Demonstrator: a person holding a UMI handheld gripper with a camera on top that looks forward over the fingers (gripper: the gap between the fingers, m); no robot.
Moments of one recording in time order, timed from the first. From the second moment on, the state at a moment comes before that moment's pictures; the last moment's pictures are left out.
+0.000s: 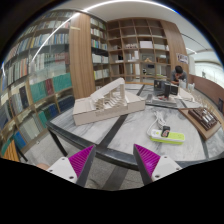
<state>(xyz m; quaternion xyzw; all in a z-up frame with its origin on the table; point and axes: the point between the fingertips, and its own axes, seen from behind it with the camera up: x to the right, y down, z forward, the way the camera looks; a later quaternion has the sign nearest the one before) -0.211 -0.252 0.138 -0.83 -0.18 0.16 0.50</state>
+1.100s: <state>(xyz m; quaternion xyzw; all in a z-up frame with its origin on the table) -0.052 0.022 0.029 -0.85 -0.04 0.00 0.52</state>
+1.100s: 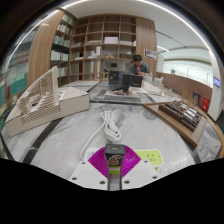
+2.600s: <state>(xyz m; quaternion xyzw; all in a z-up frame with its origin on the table) 0.144 -0.088 0.050 -0.88 -0.02 -0.01 0.47</state>
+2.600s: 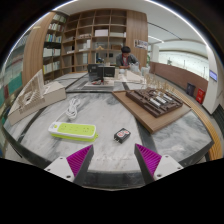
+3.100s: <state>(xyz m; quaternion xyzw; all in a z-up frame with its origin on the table) 0.104 -0.202 0.102 -0.85 -0.04 0.06 0.52</state>
